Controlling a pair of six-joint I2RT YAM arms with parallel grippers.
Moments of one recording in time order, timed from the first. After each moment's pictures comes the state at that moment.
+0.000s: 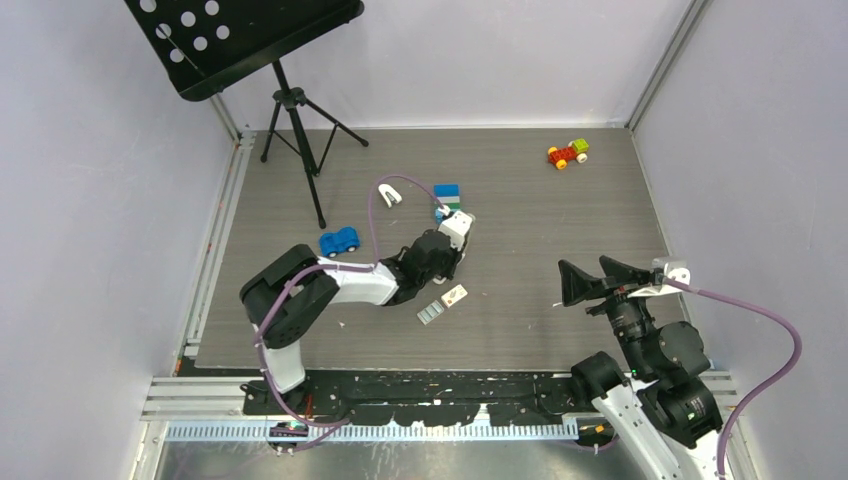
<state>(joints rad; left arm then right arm) -0.91 1.79 0.89 0.43 -0.22 -0.13 0.46 0.02 0.61 -0.49 0.23 0.29</state>
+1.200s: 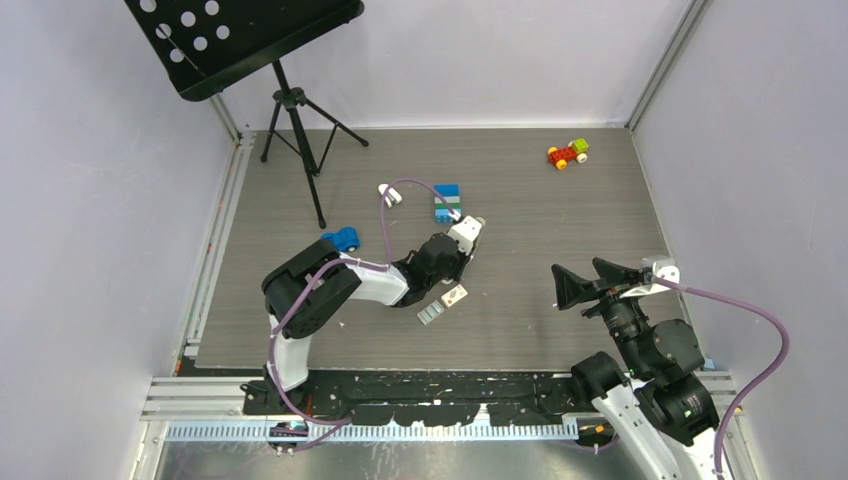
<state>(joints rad) -0.93 1.93 0.93 0.57 -0.20 -0.08 0.46 0.01 0.59 -0.50 0.18 0.26</state>
